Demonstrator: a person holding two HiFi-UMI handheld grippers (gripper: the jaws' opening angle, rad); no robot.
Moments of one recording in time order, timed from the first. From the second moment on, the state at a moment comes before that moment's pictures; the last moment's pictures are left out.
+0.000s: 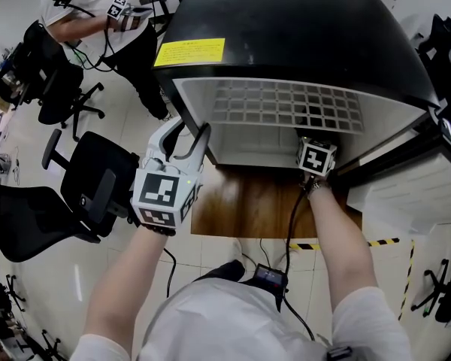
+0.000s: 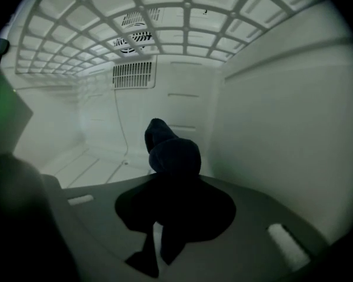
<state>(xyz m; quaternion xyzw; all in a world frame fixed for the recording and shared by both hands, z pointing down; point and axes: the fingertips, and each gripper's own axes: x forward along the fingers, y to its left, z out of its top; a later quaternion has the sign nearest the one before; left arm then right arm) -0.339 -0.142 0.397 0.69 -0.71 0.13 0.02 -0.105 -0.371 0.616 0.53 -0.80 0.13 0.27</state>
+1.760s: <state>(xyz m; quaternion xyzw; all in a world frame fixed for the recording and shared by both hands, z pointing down) -0.341 -0.142 0.396 0.70 -0.71 0.12 0.02 -0.183 -0.248 0.627 0.43 -0.86 0.14 0.25</state>
